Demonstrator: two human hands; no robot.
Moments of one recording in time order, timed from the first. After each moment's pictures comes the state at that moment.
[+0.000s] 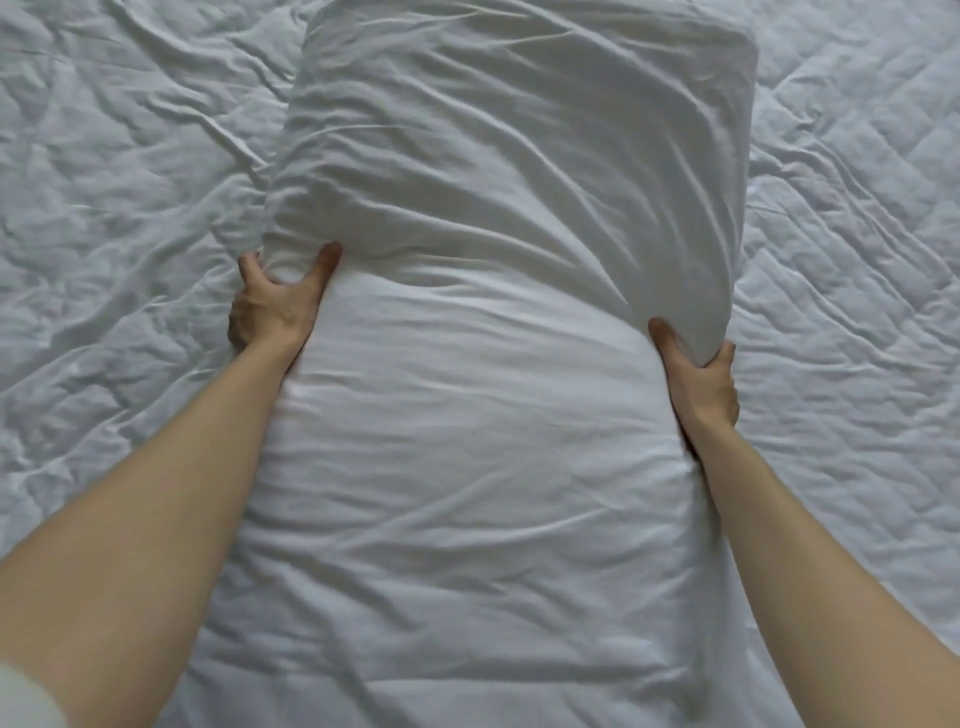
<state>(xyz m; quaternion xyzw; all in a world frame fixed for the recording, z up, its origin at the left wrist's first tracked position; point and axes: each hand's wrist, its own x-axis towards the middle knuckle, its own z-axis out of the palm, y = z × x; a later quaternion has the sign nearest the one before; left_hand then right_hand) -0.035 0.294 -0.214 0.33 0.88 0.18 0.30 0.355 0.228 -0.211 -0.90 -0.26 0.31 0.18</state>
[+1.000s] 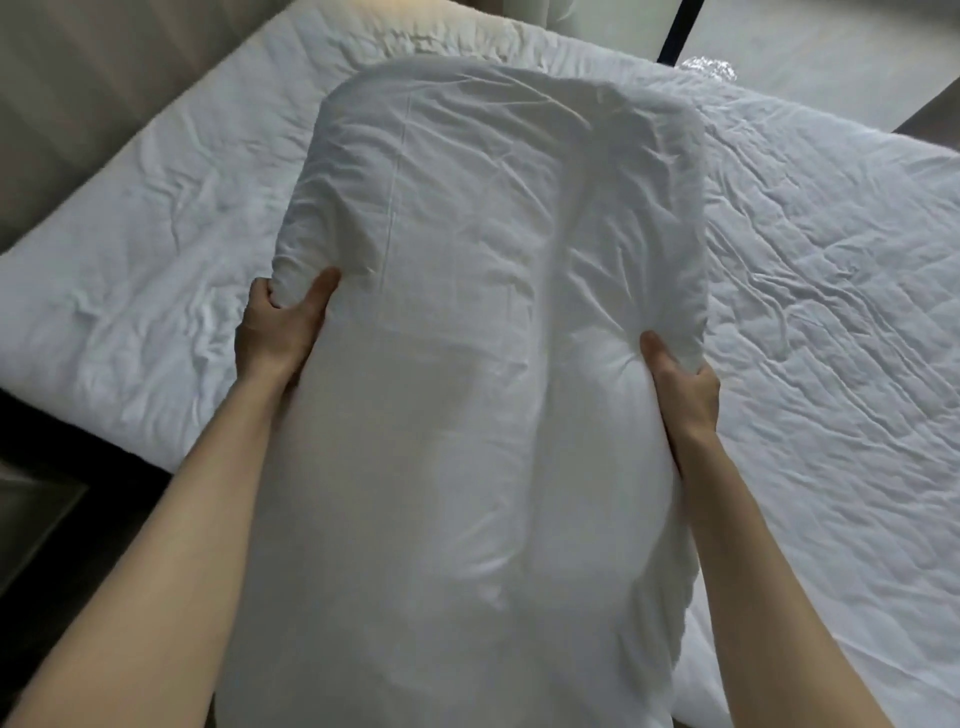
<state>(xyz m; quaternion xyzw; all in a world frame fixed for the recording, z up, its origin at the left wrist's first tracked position) -0.187 0.033 0.009 0.25 0.85 0.38 0.27 0.182 0.096 -0.017 -0.76 -0.37 0.42 0.34</state>
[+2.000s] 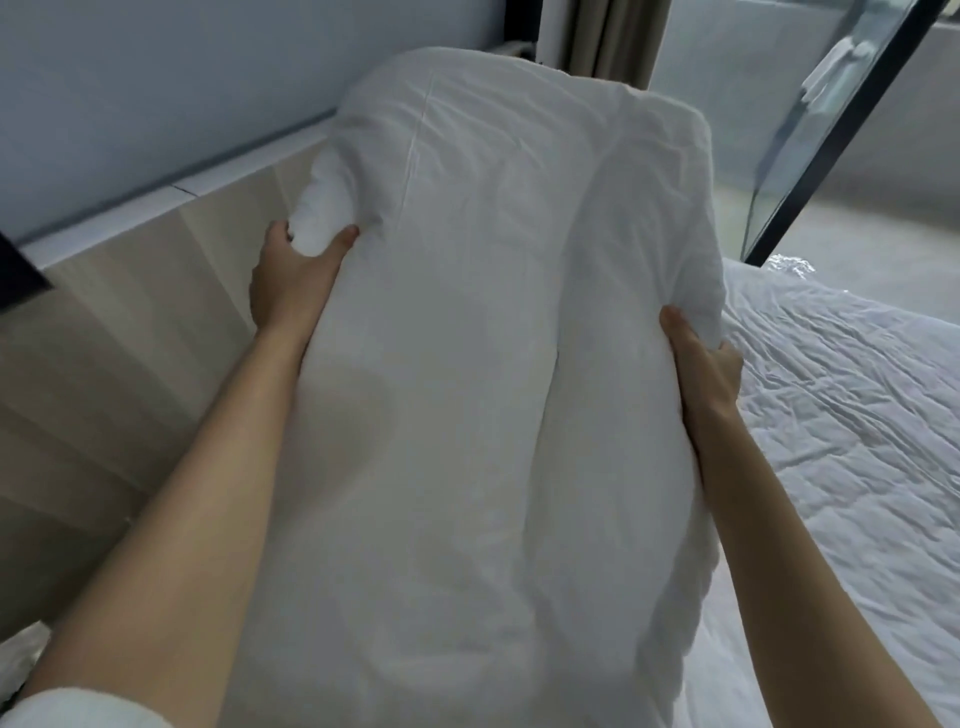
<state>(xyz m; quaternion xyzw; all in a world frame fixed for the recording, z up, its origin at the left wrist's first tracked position) -0.637 0.045 0.211 0.31 0.81 0.49 0.11 -0.289 0.129 0.163 -0.65 -0.43 0.41 0.46</state>
